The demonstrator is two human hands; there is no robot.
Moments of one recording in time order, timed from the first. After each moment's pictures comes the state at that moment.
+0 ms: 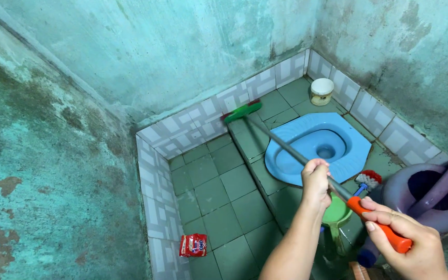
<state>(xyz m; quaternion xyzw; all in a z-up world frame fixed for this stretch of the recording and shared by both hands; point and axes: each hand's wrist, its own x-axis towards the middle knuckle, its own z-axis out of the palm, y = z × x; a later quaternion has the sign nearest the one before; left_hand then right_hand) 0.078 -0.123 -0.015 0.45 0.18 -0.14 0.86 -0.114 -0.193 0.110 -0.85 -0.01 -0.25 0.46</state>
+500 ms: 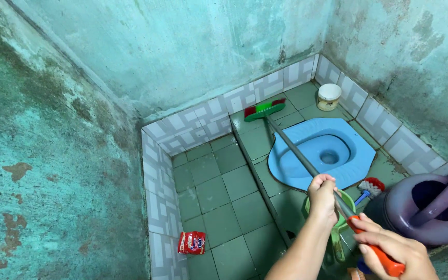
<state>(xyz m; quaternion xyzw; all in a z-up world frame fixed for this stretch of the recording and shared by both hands) 0.050 -0.126 -0.034 0.41 0.22 -0.14 0.87 -0.122 -0.193 0.089 -0.88 -0.10 -0.23 0.40</state>
